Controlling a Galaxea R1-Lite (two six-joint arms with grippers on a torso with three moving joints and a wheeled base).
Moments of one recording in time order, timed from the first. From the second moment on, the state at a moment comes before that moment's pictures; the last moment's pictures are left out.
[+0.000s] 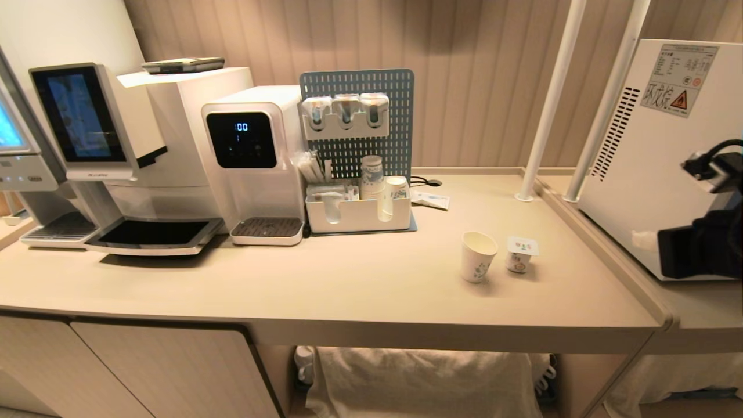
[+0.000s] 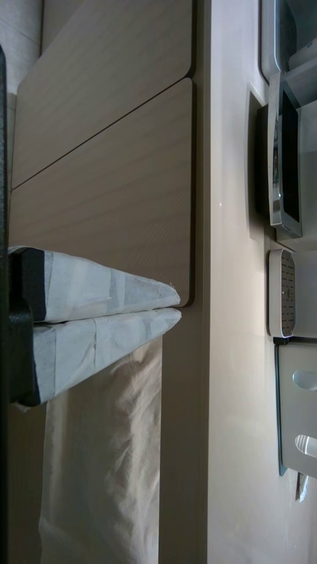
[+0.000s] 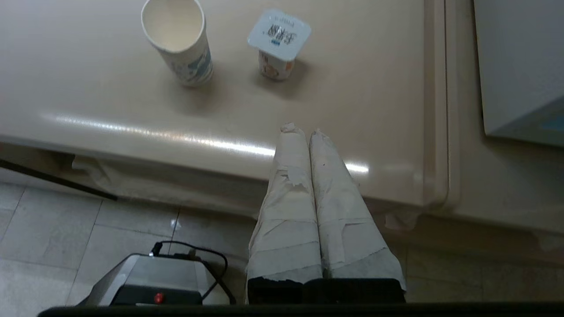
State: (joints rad) left arm 0.01 0.00 0.00 0.00 0.00 0.01; right arm 0.02 1.34 -0.84 0.02 0.03 -0.14
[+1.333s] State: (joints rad) left arm 0.01 0.00 0.00 0.00 0.00 0.01; right arm 0.01 0.00 -0.03 -0.02 0.02 -0.16
